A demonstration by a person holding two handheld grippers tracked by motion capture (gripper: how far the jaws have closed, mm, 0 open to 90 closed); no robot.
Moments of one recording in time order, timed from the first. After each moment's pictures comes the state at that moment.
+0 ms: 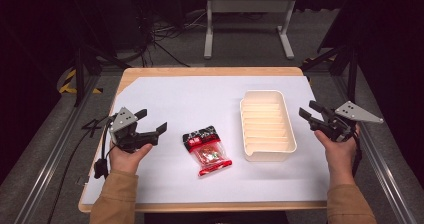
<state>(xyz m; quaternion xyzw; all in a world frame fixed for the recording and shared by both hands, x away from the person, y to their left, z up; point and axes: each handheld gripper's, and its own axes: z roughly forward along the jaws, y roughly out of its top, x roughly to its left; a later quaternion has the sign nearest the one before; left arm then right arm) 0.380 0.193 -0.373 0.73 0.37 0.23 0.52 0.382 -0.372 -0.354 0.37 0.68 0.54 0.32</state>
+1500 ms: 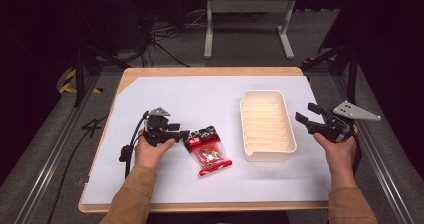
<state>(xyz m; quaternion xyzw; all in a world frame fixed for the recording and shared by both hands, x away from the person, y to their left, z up) 0.436 0.147 -0.422 0.81 0.40 0.02 0.42 0.384 -0.368 -0.356 0.38 0.71 0.53 0.28</state>
